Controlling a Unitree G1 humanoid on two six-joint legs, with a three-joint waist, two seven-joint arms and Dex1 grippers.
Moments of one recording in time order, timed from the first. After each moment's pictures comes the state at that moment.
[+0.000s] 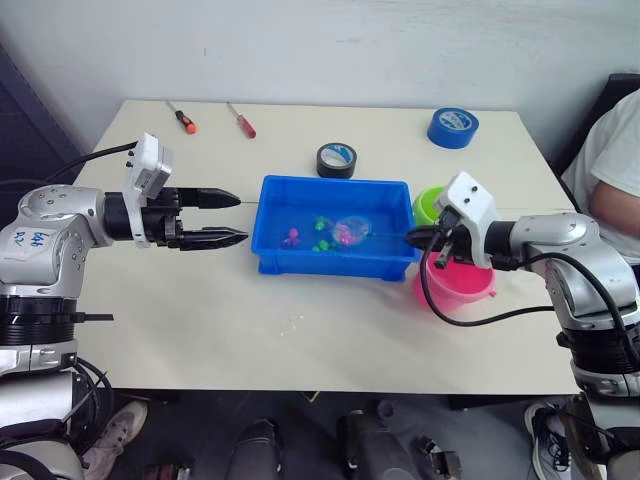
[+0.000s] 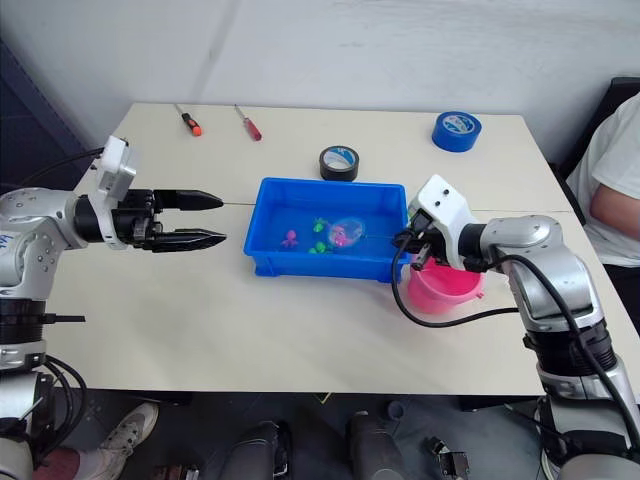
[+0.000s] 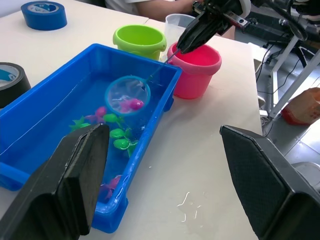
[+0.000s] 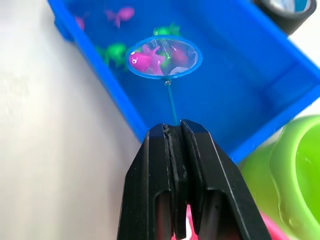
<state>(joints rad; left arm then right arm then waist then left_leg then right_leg) -0.72 0.85 0.10 0.17 -0.48 0.58 -1.28 -0.66 -0.72 0.04 -0.20 0.20 0.90 0.94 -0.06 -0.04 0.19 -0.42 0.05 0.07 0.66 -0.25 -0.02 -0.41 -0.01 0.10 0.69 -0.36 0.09</state>
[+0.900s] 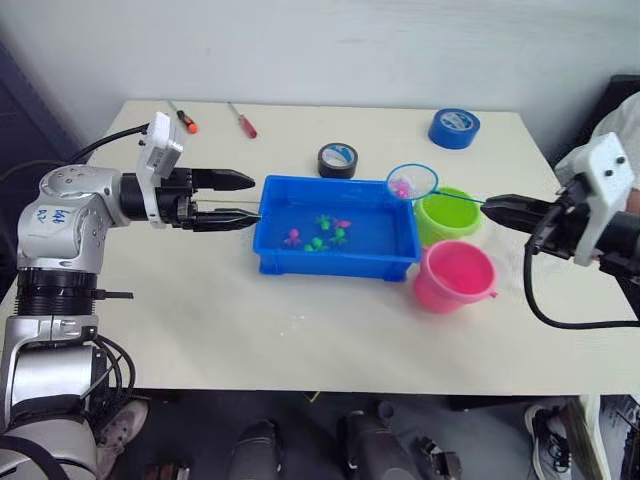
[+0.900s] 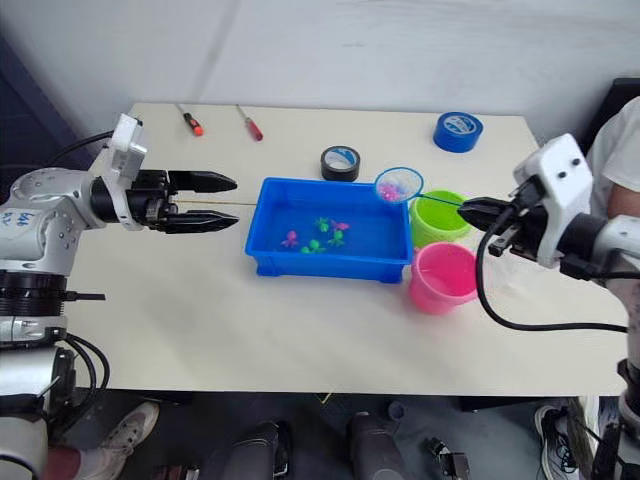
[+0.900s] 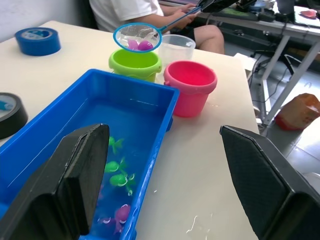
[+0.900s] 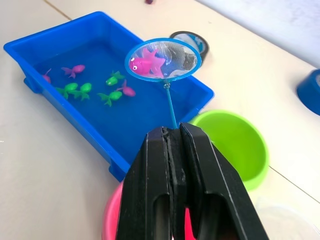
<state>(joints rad) -0.90 0.75 0.02 0.34 -0.46 0.49 -1.34 -0.39 -0.91 -0.45 -0.48 0.50 1.04 0.85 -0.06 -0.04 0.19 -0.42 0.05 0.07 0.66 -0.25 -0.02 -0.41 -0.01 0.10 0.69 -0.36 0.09</state>
